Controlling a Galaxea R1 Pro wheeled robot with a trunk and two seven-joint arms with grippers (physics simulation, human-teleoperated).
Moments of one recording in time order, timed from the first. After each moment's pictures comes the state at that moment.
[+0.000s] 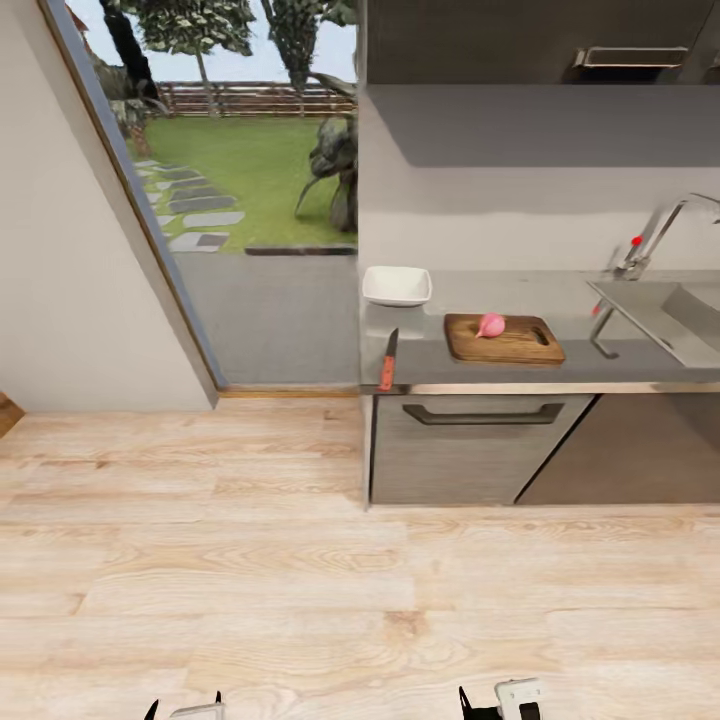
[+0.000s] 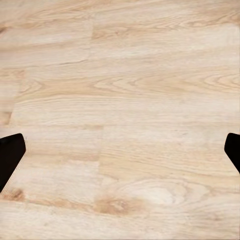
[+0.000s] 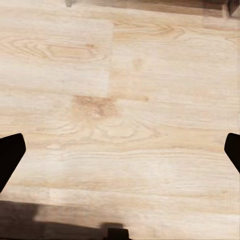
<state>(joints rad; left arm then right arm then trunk) -0.36 0.00 -0.35 0.08 0.21 -0.87 0.35 -0.39 -0.01 -0.12 -0.03 0.23 -0.60 -0.03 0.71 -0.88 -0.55</state>
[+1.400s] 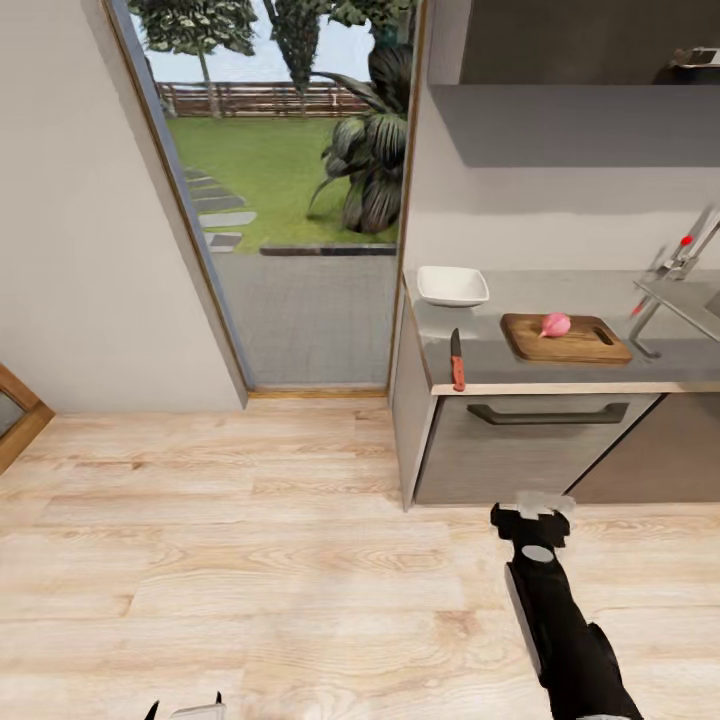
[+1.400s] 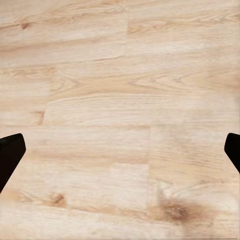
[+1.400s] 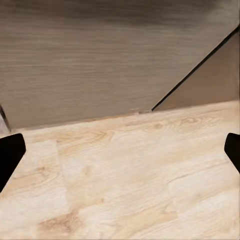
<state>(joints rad) -0.36 0.00 -0.35 0.08 0.21 -0.86 0.35 -0.39 0.08 -0.13 -1.24 0.23 0.41 -0.29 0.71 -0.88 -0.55</state>
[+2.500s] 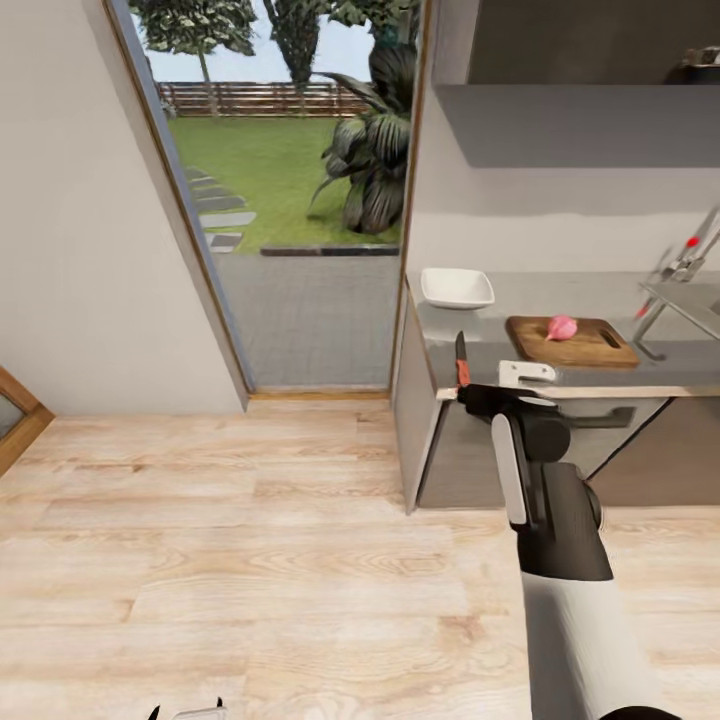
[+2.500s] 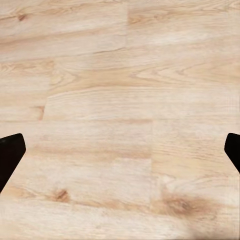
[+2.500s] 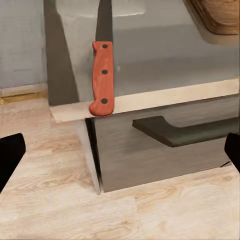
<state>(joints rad) -0.36 0.00 -0.35 0.08 0.21 -0.82 0.35 -0.76 0.14 -0.01 -1.57 0.02 0.98 -0.29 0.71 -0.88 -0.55</state>
